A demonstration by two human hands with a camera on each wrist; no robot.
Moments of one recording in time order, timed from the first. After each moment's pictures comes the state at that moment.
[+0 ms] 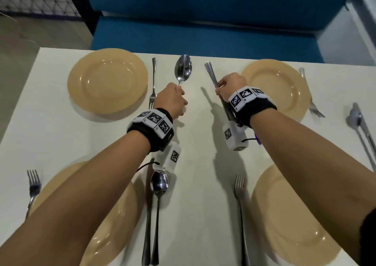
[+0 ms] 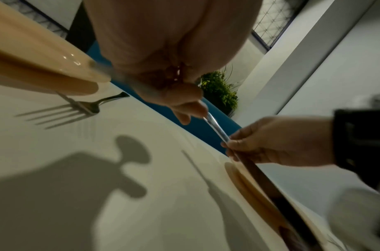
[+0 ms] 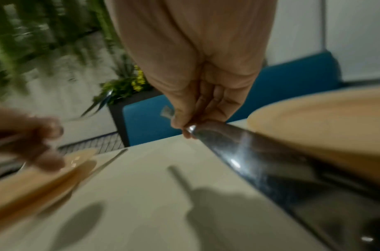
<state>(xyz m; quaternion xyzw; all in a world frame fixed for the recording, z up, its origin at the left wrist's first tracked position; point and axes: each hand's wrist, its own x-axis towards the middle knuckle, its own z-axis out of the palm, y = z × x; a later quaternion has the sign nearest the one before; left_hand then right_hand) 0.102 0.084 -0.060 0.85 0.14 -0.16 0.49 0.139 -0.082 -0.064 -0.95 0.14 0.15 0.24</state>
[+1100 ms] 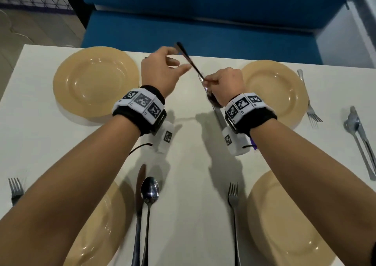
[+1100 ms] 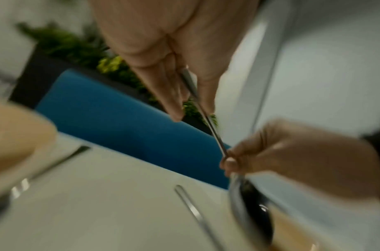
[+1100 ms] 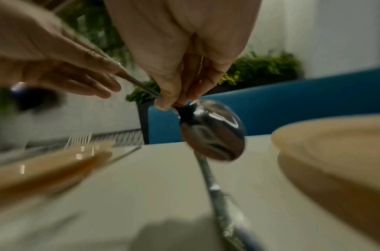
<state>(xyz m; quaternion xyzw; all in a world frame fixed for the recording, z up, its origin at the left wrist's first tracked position) 0.157 0.083 -0.049 0.86 0.06 0.00 0.51 0.144 -0.084 -0.061 -0.97 0.00 0.04 0.25</state>
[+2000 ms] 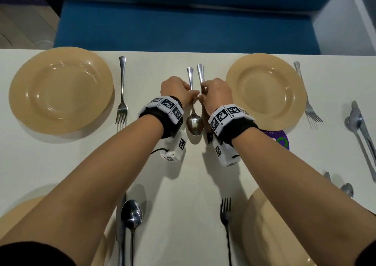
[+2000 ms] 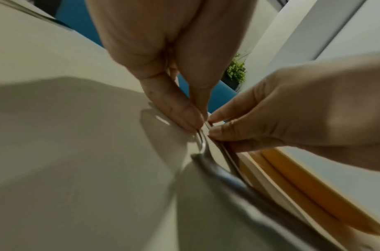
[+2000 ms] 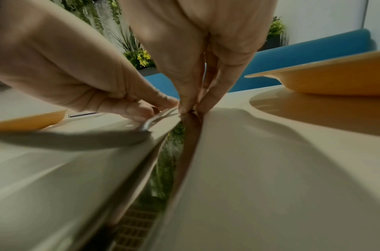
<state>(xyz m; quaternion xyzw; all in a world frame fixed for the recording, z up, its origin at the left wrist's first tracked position) 0.185 0.004 -0.124 0.87 0.13 -0.19 0.44 0.161 -0.102 -0.125 -0.97 0.10 0.08 0.22</state>
